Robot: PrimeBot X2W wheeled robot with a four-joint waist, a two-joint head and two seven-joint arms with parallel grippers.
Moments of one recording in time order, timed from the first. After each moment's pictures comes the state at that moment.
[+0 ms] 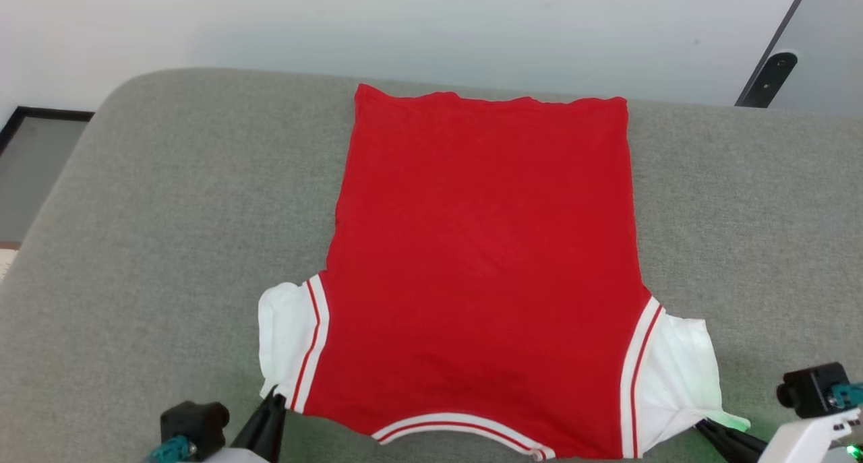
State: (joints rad) left arm -0.15 0.69 -0.80 0.01 -1.00 0.43 -0.26; right arm 0.04 -0.51 0.24 0.02 0.74 0.13 0.47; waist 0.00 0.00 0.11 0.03
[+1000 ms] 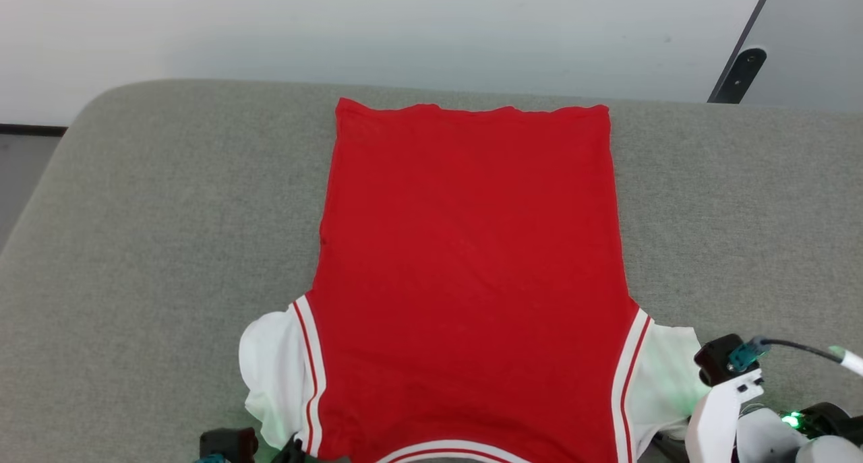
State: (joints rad) left arm -0.16 0.55 -0.84 0.29 -1.04 0.33 -0.23; right arm -0.15 -0.39 0.32 0.21 0.48 0.13 0.74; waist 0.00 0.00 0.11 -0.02
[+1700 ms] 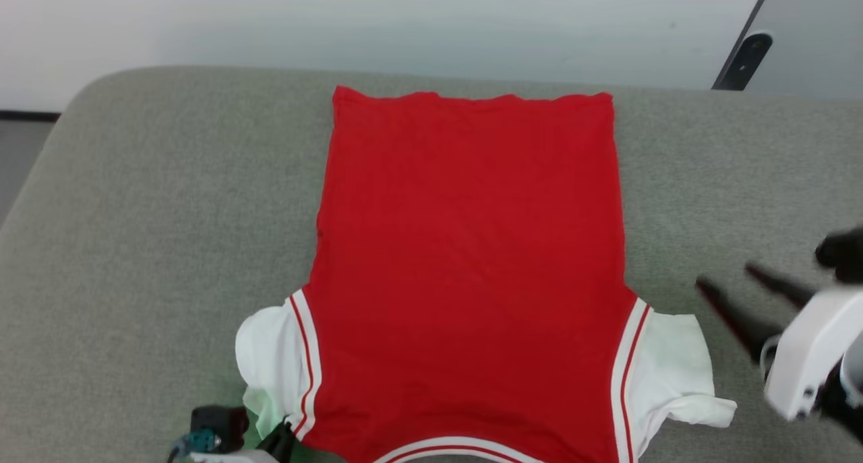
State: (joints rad) left arm -0.21 0.59 -0.85 0.32 -1.02 0.28 -0.18; right arm -0.16 -0.40 0.06 -0.24 0.57 0.13 0.71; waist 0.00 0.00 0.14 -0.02
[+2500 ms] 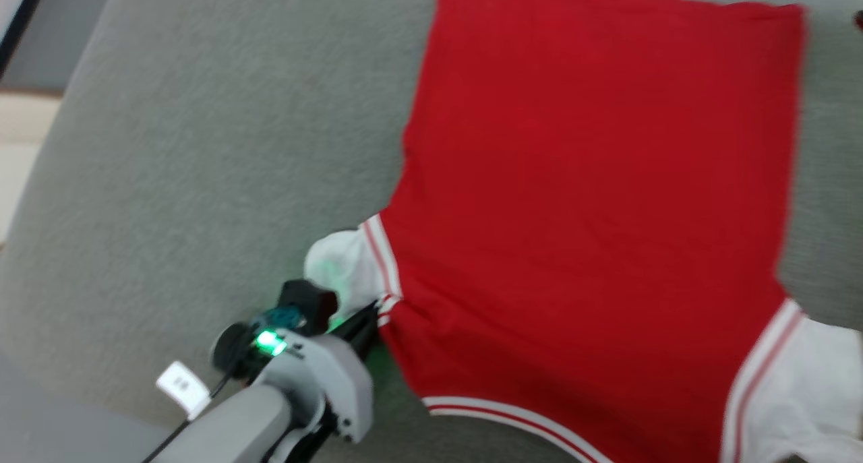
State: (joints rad) left arm -0.54 0.51 -0.96 0.30 -0.89 0.15 -0.04; right arm -1.09 -0.49 0.15 0.54 0.38 0.13 0.88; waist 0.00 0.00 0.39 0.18
